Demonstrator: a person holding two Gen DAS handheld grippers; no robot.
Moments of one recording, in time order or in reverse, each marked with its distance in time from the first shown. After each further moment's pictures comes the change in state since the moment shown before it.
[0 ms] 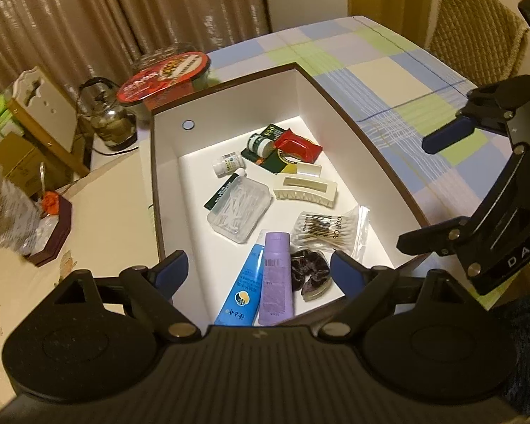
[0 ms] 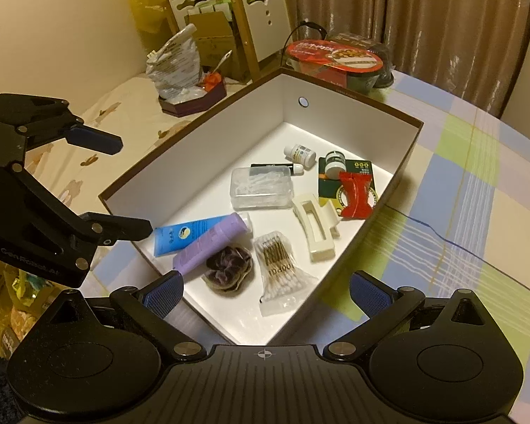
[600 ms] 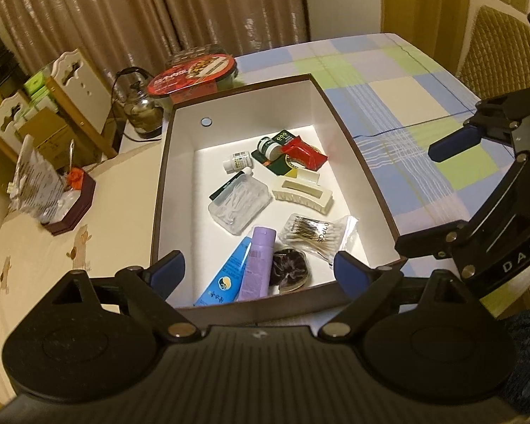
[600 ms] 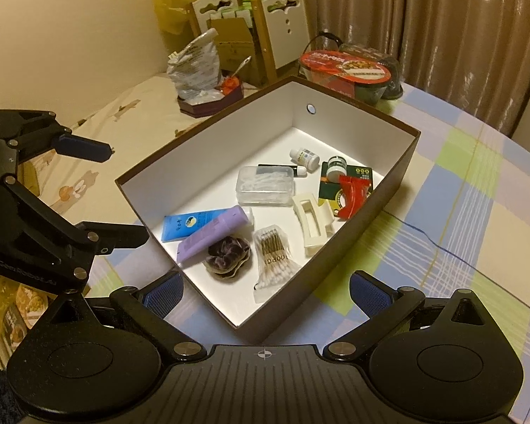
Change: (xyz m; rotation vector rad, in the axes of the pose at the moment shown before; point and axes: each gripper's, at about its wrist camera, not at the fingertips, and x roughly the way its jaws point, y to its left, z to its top) left arm -0.030 -0.039 -0.006 -0.137 -0.016 0.096; right arm -0.027 -0.014 -0.015 -0.074 -0.029 0.051
